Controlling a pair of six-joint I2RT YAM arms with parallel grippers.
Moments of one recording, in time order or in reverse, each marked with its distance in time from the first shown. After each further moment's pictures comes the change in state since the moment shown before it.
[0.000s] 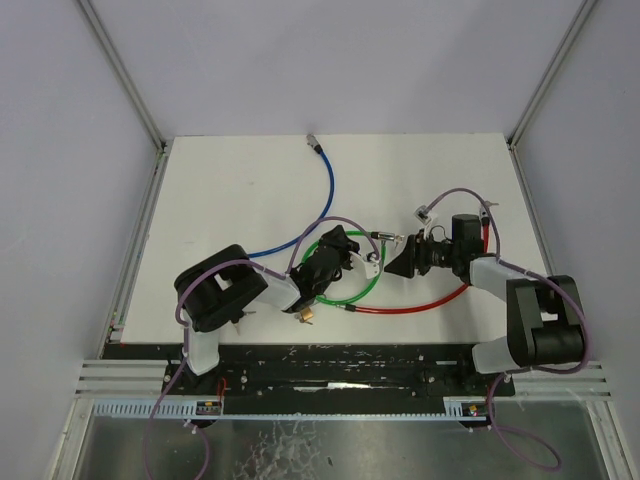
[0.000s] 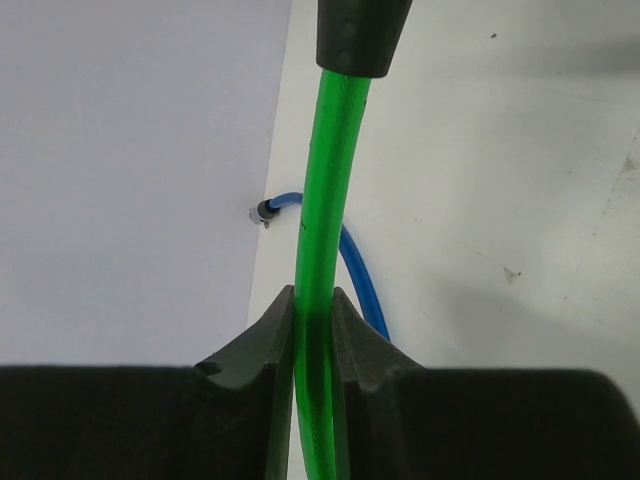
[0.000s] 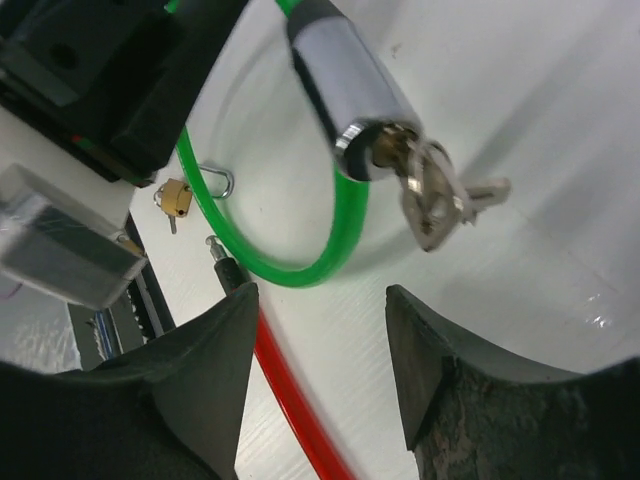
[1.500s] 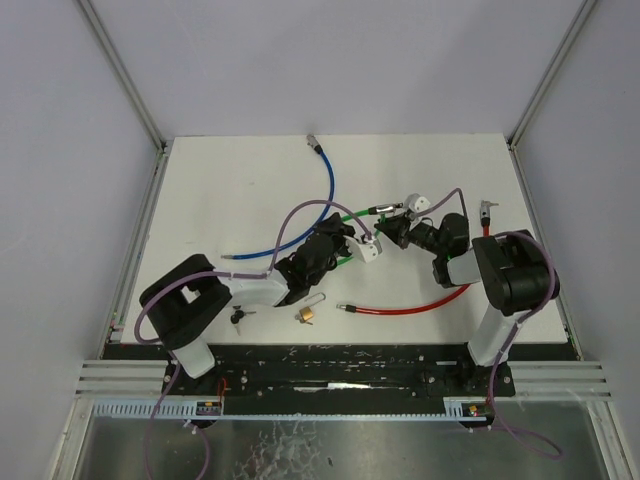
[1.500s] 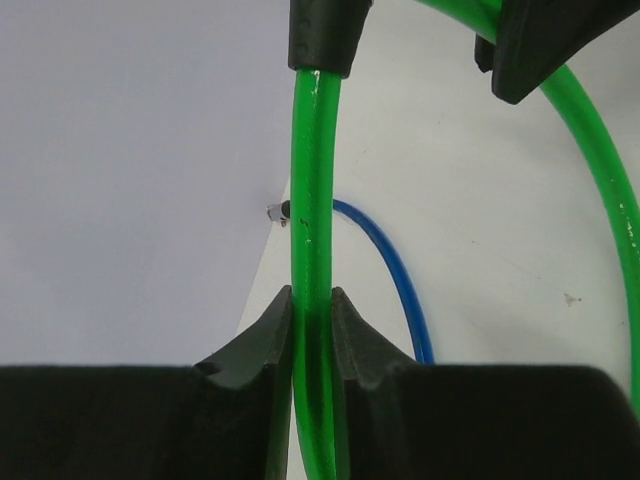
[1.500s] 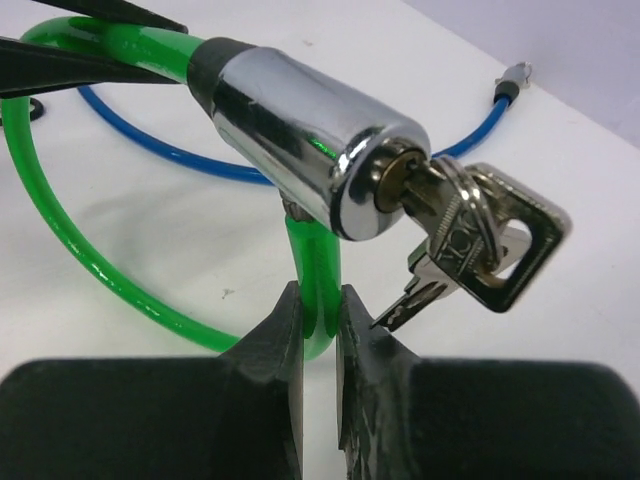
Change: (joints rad) left arm 0.010 -0.218 0.038 -0.218 0.033 -0.158; right arm 0.110 0.355 -0.047 1.148 0.157 -0.106
